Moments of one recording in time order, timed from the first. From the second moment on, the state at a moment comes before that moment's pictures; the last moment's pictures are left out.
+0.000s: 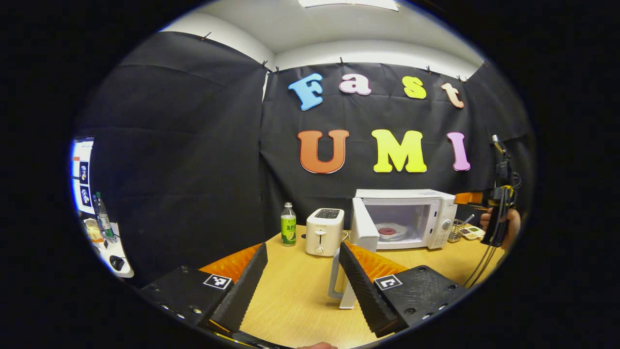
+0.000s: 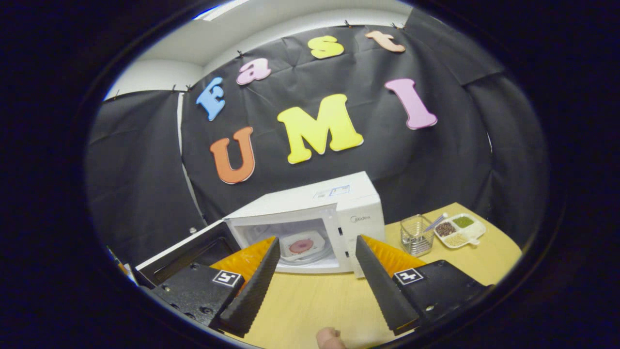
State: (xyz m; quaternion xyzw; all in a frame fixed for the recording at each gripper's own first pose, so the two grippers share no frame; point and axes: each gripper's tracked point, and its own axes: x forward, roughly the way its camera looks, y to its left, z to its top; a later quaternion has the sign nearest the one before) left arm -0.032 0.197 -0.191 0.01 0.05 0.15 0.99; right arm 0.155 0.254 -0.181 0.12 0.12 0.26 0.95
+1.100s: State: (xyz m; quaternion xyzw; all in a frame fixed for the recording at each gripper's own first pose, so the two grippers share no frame) left arm 0.056 0.187 -0.282 0.00 0.09 0.06 0.99; right arm -0.104 0.025 -0.067 0.03 -0.03 0.19 0.98
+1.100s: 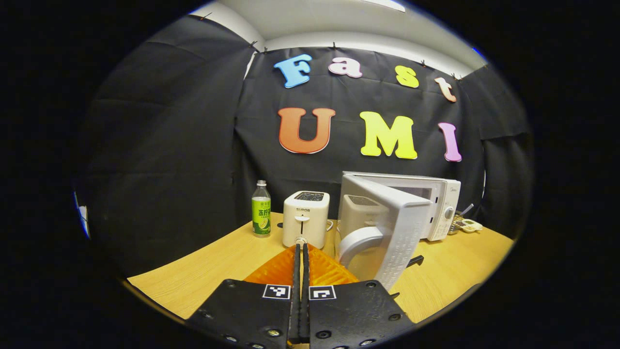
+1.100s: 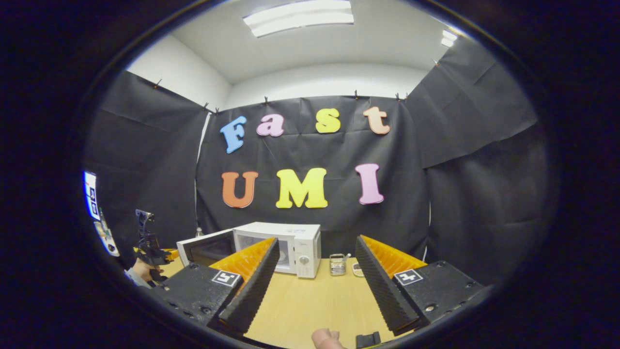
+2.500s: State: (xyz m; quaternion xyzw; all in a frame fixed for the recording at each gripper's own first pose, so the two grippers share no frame) left arm 0.135 -0.003 -0.305 0.01 0.09 -0.11 0.99; right arm -0.104 -0.039 -0.077 0.09 -0.03 0.15 0.98
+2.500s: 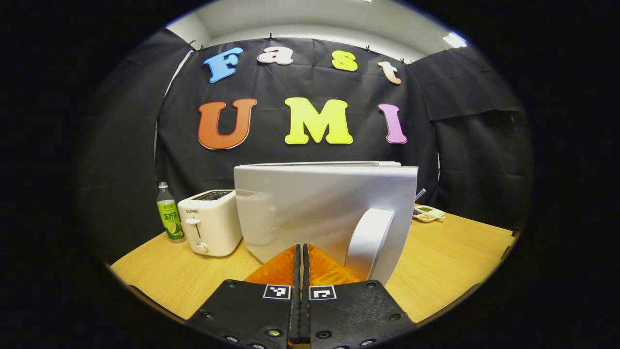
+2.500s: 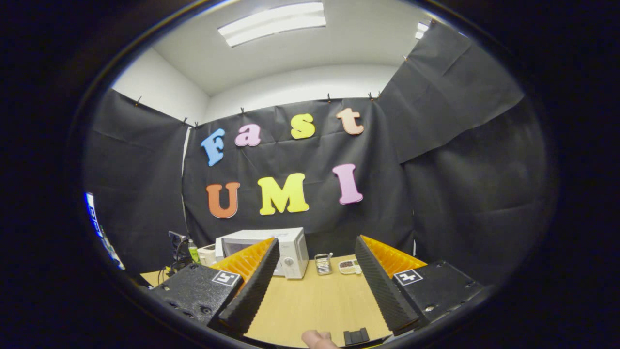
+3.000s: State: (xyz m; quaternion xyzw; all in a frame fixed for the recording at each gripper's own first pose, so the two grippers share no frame) left arm 0.185 -0.081 -0.312 -0.02 0.09 -0.16 0.98; right arm -0.078 -0.044 -0.100 0.10 -0.01 0.16 0.98
